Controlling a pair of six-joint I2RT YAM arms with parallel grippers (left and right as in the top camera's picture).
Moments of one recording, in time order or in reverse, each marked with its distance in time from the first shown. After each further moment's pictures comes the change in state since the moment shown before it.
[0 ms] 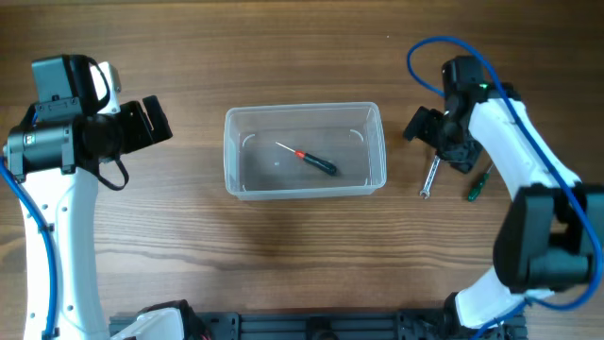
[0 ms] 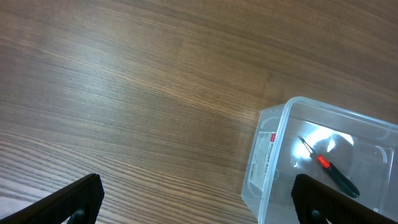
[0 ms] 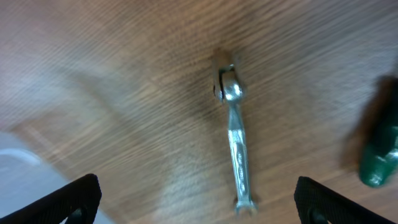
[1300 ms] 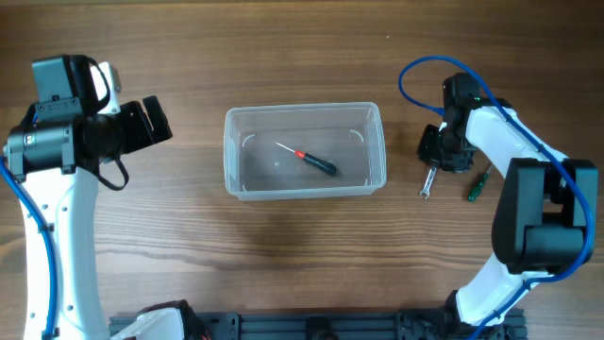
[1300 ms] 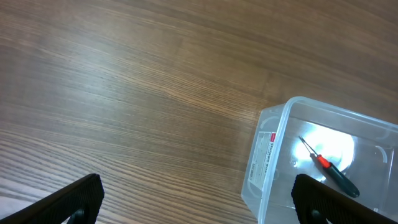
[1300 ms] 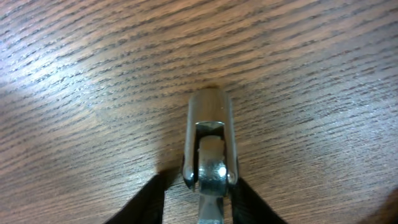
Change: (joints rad) left arm 0.000 0.000 0.000 -0.001 0.000 0.000; right arm -0.052 0.076 -0.105 0.173 0.003 -0.216
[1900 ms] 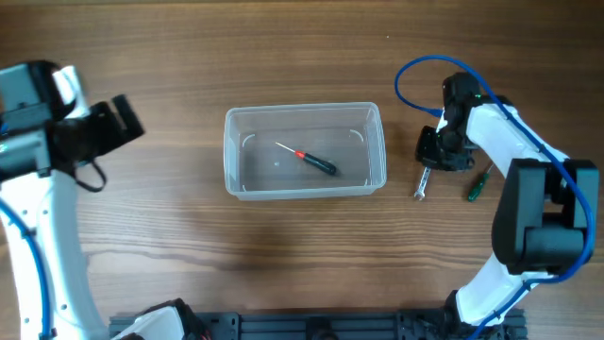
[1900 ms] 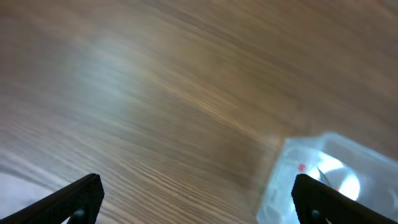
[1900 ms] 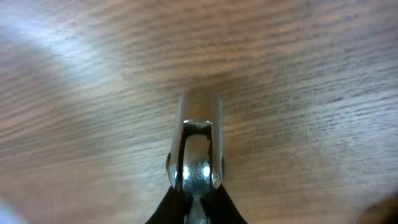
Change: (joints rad) left arm 0.172 0.000 0.000 0.026 0.013 -0.008; right arm 0.000 -0.020 0.053 -0.098 -0.065 -0.080
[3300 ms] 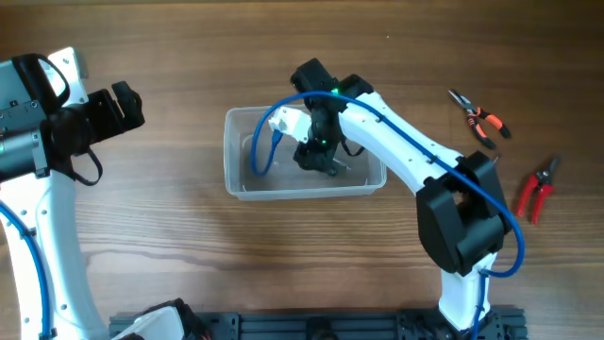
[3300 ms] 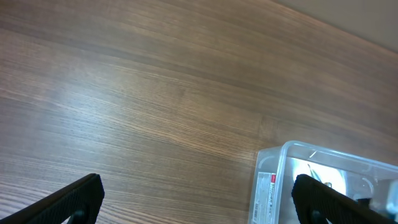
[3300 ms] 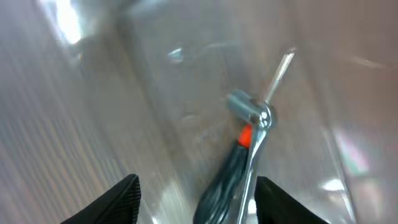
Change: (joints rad) left arm -0.021 0.000 0.000 0.126 0.126 0.118; right arm 0.609 0.151 0.417 -0.133 -0.106 -0.850
